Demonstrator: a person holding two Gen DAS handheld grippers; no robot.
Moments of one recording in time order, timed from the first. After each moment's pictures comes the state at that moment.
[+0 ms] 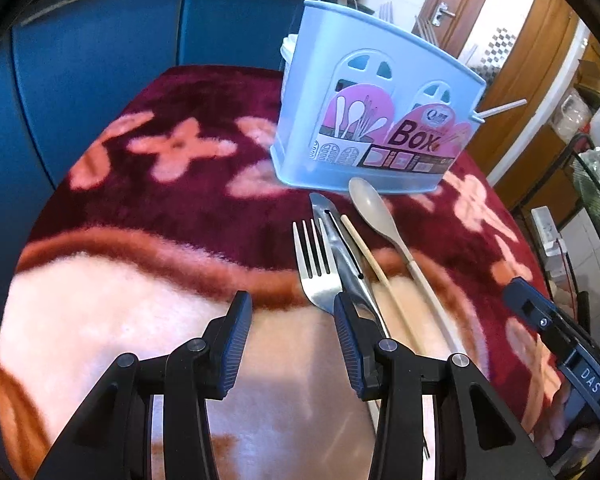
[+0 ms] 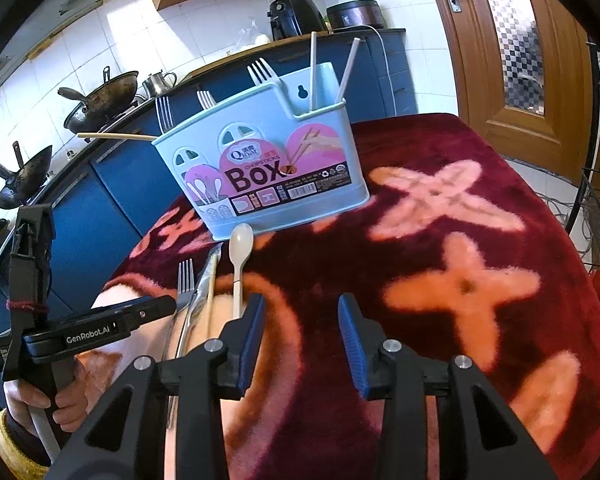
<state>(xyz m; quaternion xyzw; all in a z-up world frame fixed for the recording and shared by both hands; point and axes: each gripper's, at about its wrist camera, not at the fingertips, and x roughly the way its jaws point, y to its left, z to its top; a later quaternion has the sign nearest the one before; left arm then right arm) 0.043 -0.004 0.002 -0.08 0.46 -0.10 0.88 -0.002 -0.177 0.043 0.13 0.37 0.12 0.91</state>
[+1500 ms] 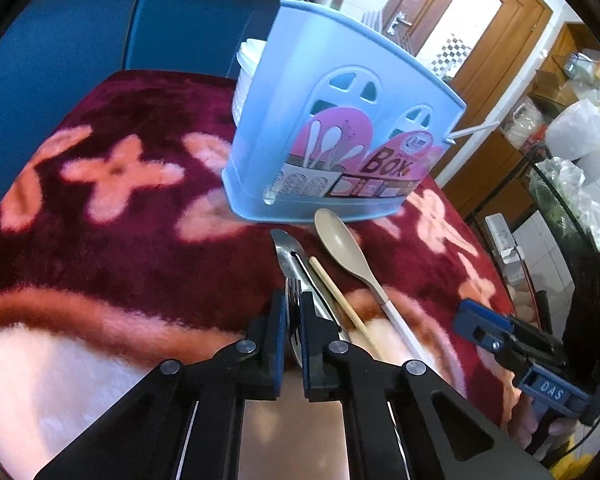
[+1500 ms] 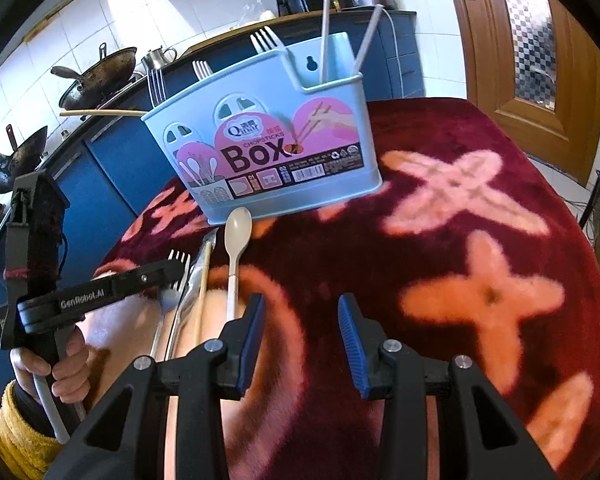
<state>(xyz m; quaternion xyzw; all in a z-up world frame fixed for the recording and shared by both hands) 0.077 0.004 -0.006 -0.12 0.44 -0.21 0.86 0.021 -0.165 0.035 0.11 0.41 0.13 0.90</state>
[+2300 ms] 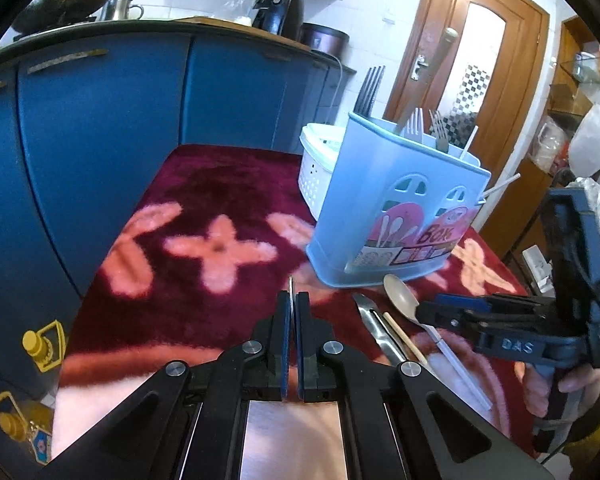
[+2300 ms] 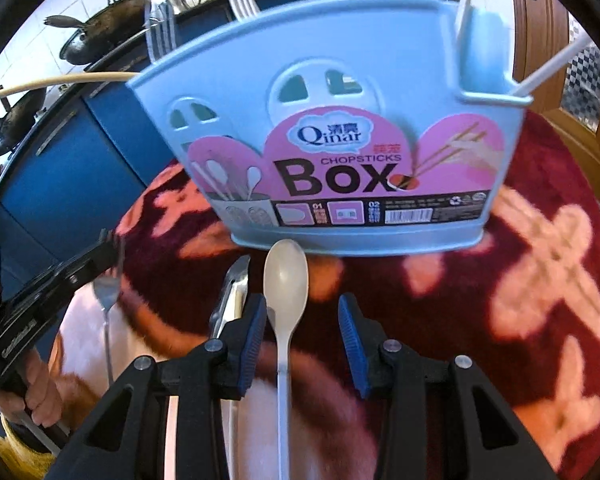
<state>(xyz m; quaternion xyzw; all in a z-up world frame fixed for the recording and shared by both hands) 0.066 0.057 0.030 -0.08 0.35 -0.13 0.93 0.109 -0.105 0.029 0.05 0.48 0.17 0.86</state>
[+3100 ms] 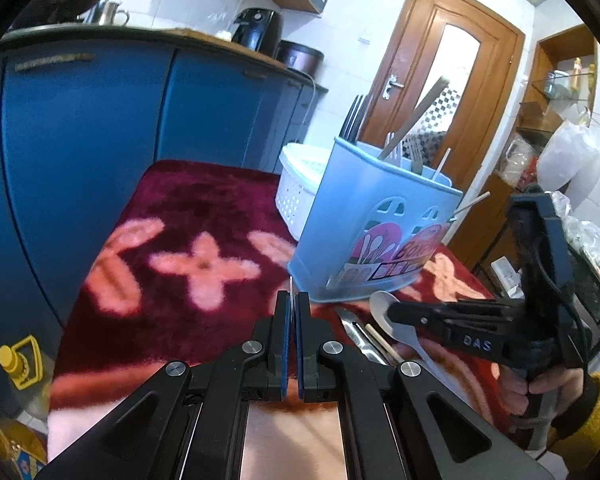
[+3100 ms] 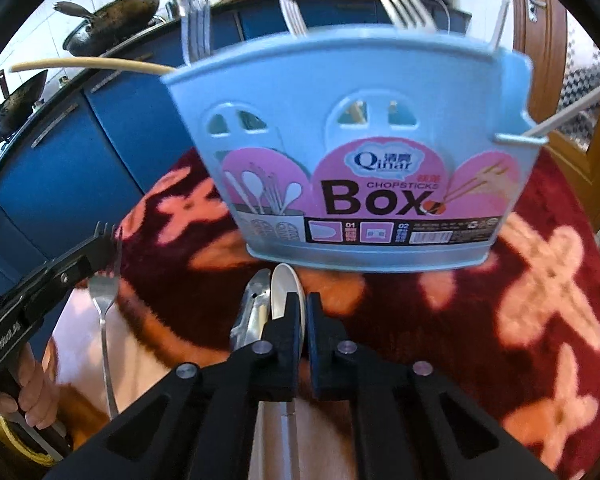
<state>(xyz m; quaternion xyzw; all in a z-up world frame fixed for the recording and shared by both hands) 0.061 0.071 0.032 -0.11 0.30 -0.19 0.93 0.100 -0.071 0.039 0.02 0.45 0.15 0.88</state>
